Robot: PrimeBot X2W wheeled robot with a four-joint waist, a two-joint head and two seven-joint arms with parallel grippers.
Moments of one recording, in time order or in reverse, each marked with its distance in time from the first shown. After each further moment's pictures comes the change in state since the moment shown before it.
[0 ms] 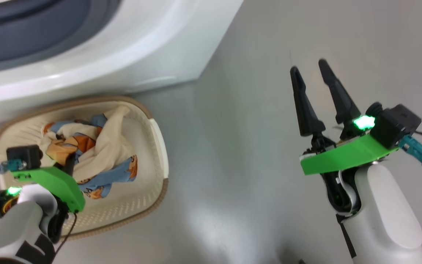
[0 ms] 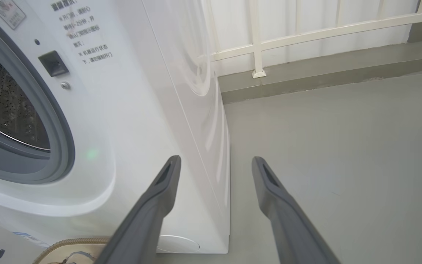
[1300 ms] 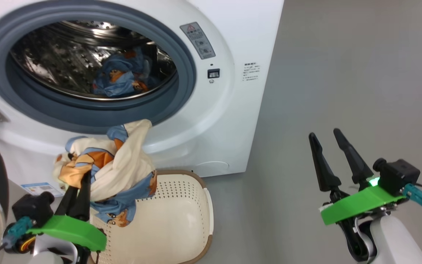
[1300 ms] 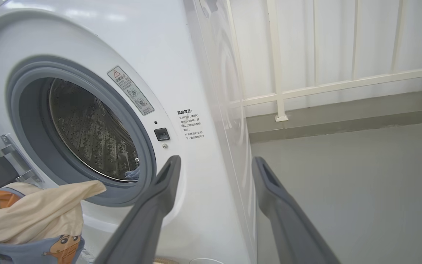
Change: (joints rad) left arm 0.502 -0.062 0.426 -0.707 0.348 0.063 -0.056; right arm 0.220 -0.075 -0.029 0.070 0.032 0.000 0.000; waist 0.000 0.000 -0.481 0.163
